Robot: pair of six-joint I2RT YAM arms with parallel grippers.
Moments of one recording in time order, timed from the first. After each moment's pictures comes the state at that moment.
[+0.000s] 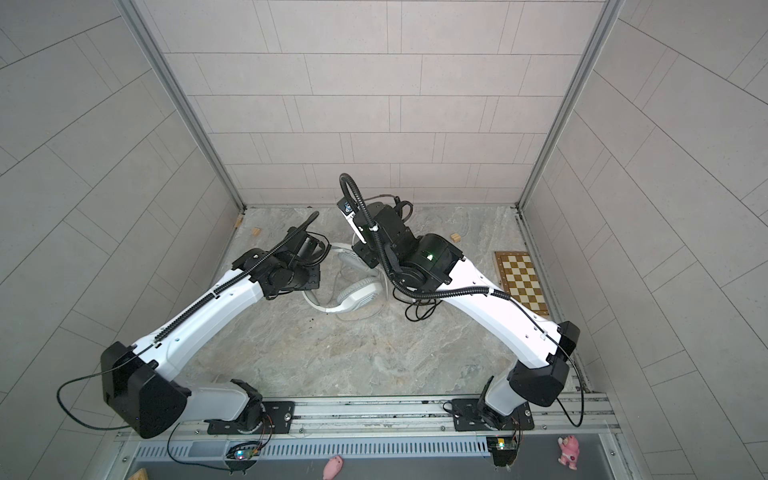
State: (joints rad) left arm -0.52 1.35 1.23 -0.98 -0.17 -0.49; right arm 0.89 1.55 1.88 -0.86 0.49 -0.16
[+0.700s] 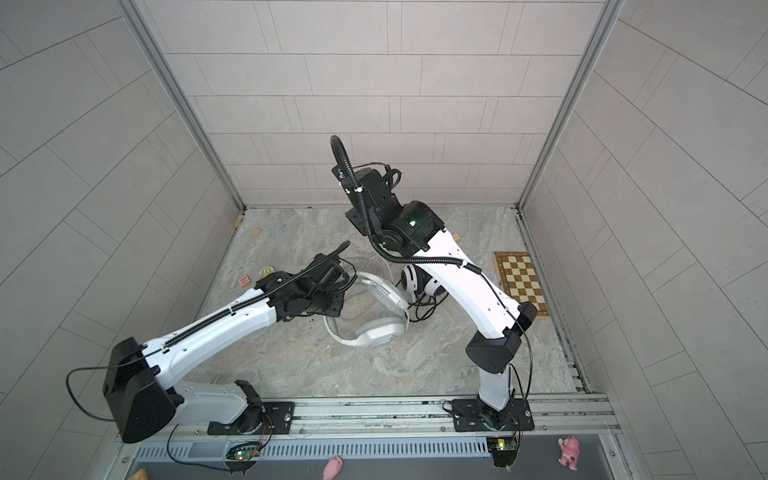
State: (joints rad) left arm -0.74 1.36 1.11 -0.87 -0.16 -0.53; right arm 0.85 1.83 2.32 -1.02 0.54 -0.18
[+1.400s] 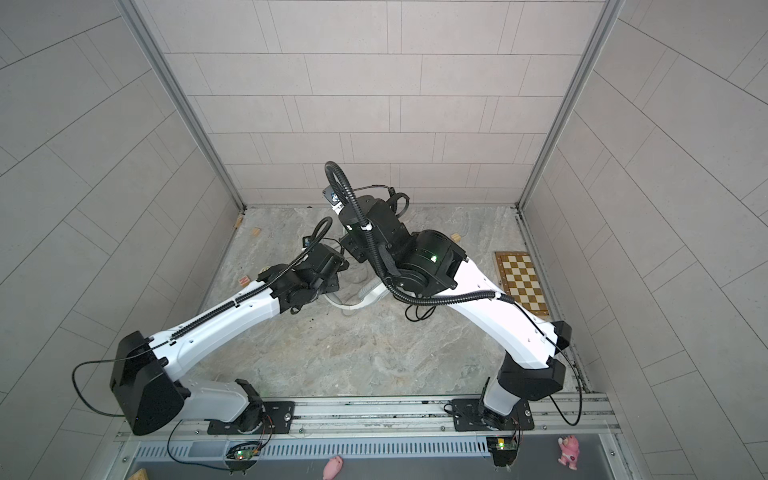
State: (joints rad) left arm -0.69 1.37 1.15 -0.78 -0.48 -0.81; right arm 1.01 1.60 2.12 -0.97 0.63 -0.13
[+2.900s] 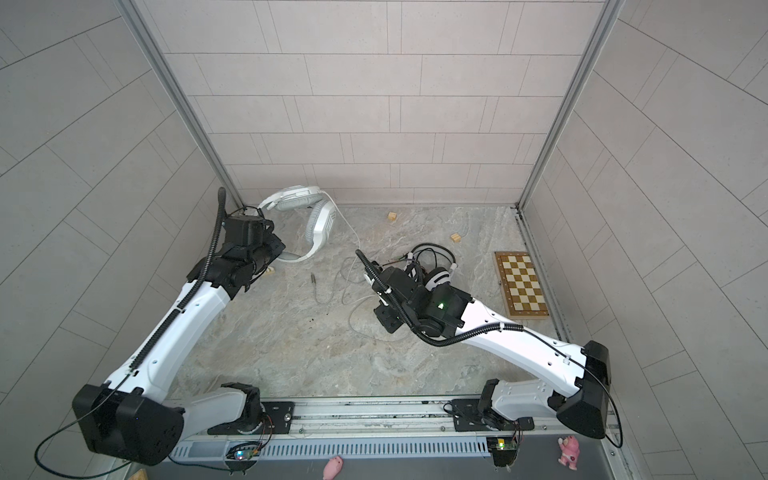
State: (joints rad) left arm -0.19 1.20 1.16 -0.61 -0.24 -0.86; right arm 0.98 1.24 1.21 -0.84 0.21 0.21
